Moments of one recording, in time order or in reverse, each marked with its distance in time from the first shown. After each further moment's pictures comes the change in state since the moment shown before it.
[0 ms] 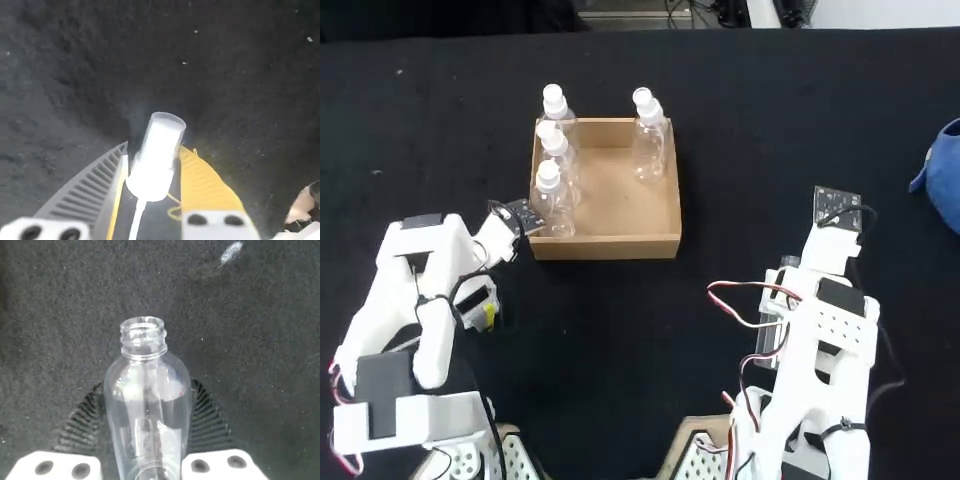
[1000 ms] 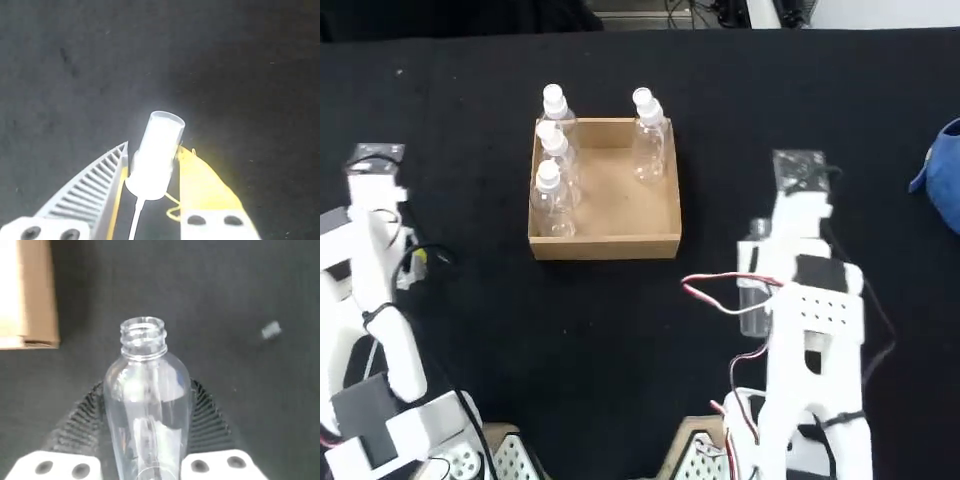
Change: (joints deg) left arm -19.6 -5.5 -10.3 -1.2 31.2; right arm -15.0 -1.3 -11.3 4.9 0.0
